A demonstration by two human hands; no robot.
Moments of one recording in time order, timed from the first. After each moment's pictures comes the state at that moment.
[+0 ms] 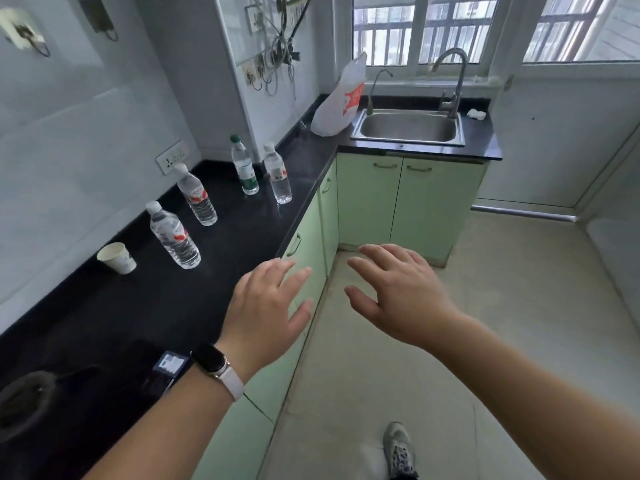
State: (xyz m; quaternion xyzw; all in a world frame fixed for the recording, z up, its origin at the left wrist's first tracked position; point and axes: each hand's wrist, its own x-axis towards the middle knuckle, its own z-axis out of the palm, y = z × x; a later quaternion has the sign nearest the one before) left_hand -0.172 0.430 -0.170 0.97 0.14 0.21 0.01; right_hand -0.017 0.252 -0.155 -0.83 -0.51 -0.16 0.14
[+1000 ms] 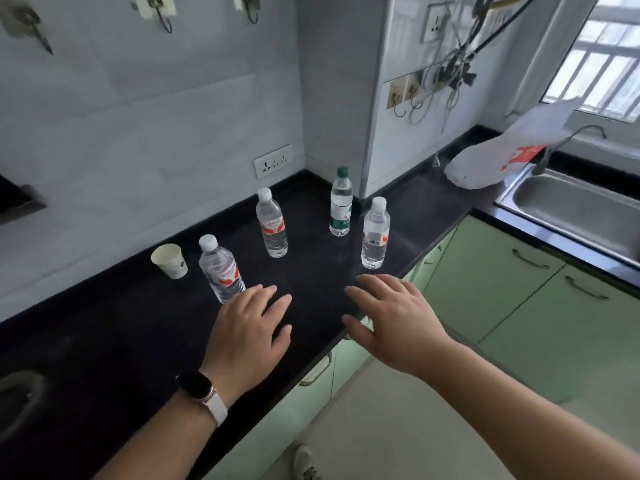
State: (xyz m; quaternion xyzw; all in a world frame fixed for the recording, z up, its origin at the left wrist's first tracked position) left_hand -0.062 0.656 -0.209 0.91 0.40 0.14 -0.04; right_hand 0.177 0.560 -0.171 -0.70 -0.71 -0.05 0.12
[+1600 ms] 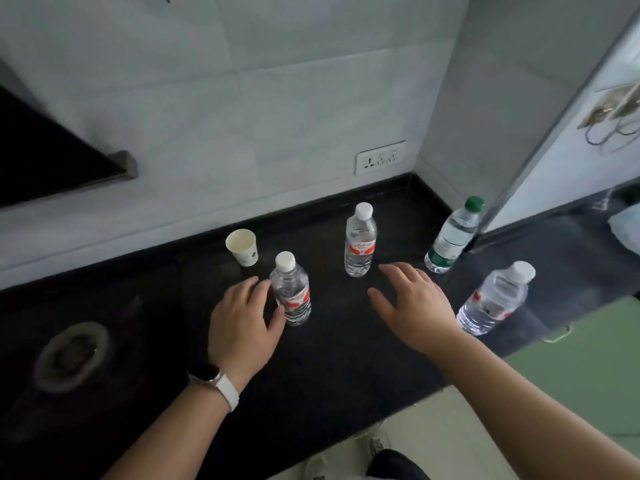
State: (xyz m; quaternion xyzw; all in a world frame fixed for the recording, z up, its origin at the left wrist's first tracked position) left_hand -0.118 0.778 -0.255 0.73 0.66 0.19 0.00; right_hand 0.161 0.789 -0.220 -0.67 -0.72 0.11 0.15
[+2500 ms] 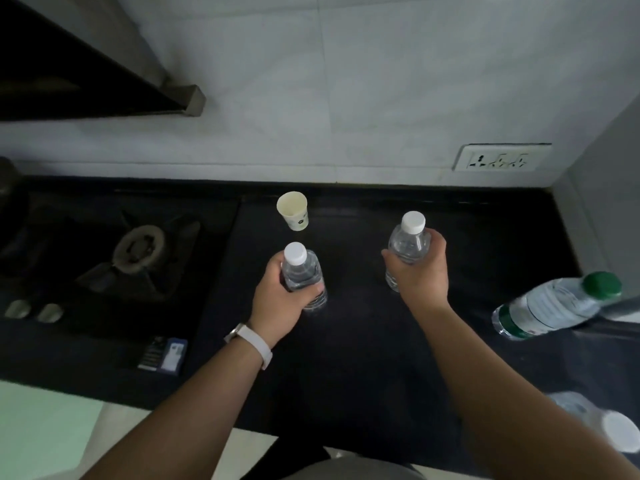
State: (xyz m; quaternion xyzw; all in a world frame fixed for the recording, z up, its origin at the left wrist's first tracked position) left_hand -0.032 0.816 -0.277 0.30 0.78 0.43 0.32; right_hand 0.159 0.950 -0.293 -0.61 -0.56 0.45 0.34
